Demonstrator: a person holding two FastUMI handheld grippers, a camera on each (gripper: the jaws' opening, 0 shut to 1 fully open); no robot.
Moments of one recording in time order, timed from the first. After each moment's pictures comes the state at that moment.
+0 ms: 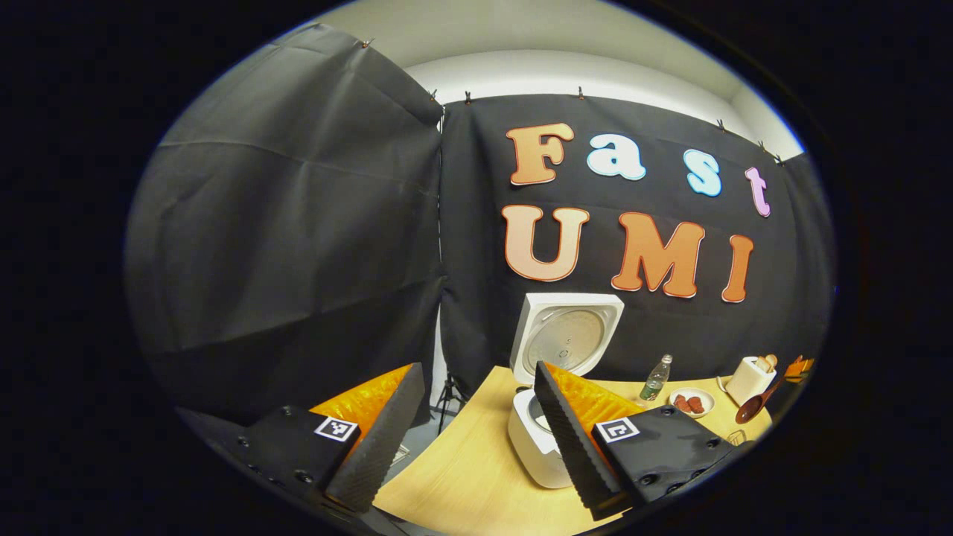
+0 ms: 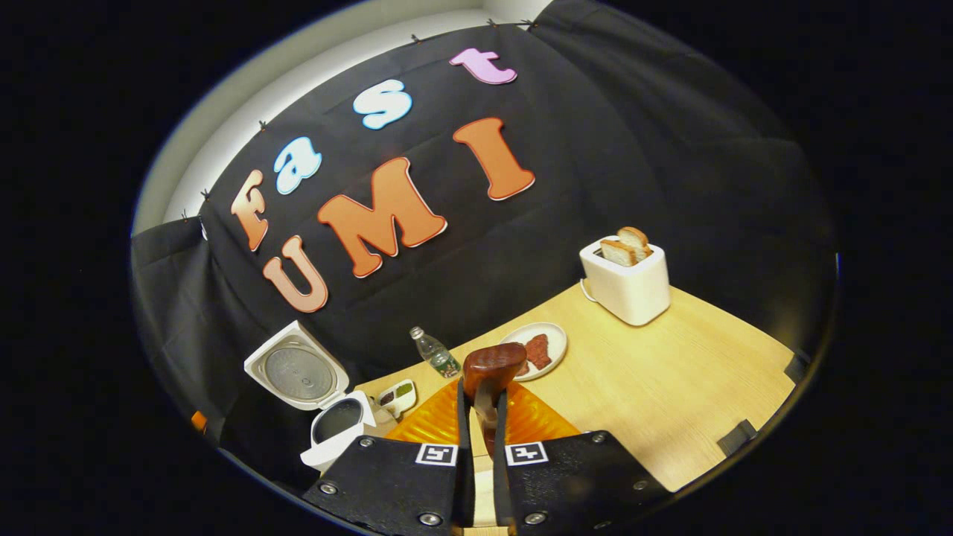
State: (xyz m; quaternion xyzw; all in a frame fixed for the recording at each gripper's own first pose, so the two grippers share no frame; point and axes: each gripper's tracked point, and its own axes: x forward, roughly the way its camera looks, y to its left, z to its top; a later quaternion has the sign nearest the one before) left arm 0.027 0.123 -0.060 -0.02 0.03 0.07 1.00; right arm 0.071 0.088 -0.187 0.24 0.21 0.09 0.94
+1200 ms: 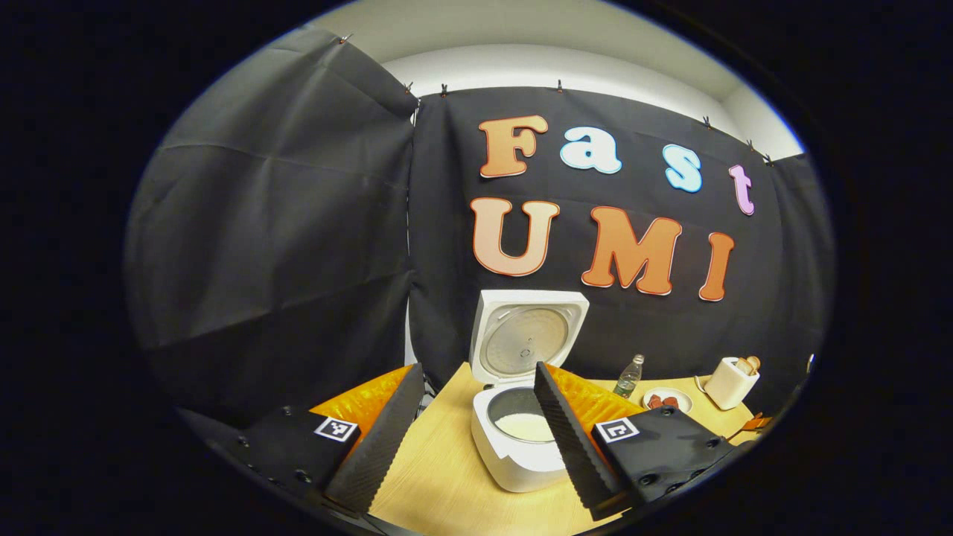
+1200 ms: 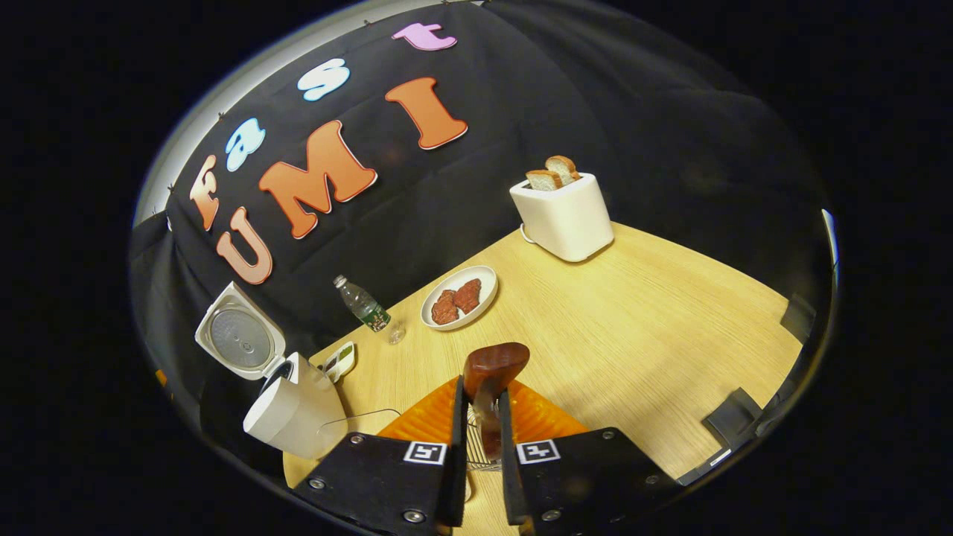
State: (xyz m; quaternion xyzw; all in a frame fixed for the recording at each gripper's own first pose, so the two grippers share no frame) left arm 0.057 0.073 -0.052 -0.02 0.04 0.04 1.00; right arm 0.055 0.046 -0.323 0.24 0.29 0.04 0.92
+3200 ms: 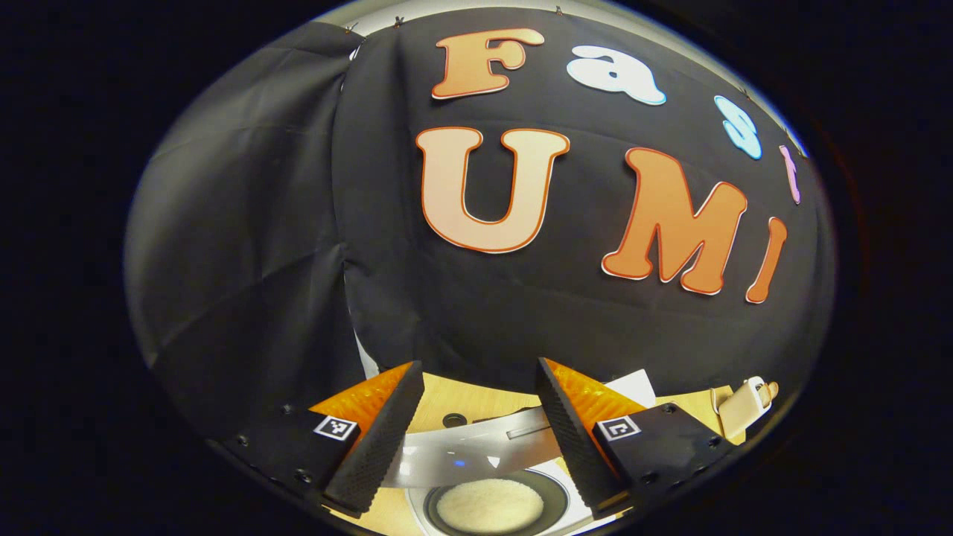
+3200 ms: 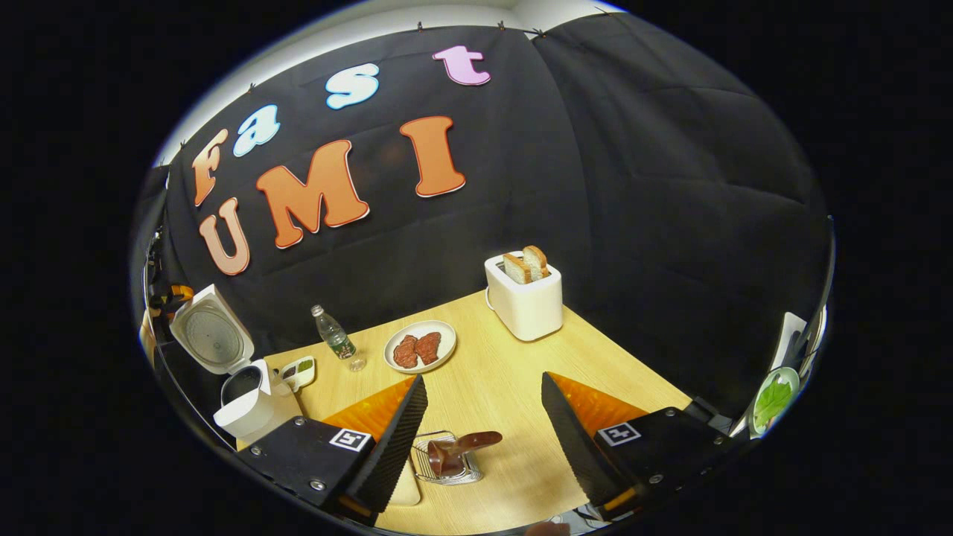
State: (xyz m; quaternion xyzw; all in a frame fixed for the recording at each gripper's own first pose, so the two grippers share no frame) left arm 0.378 -0.011 -0.061 -0.02 0.16 0.00 0.99; right arm 0.057 -0.012 -0.196 0.11 0.24 -0.01 0.96
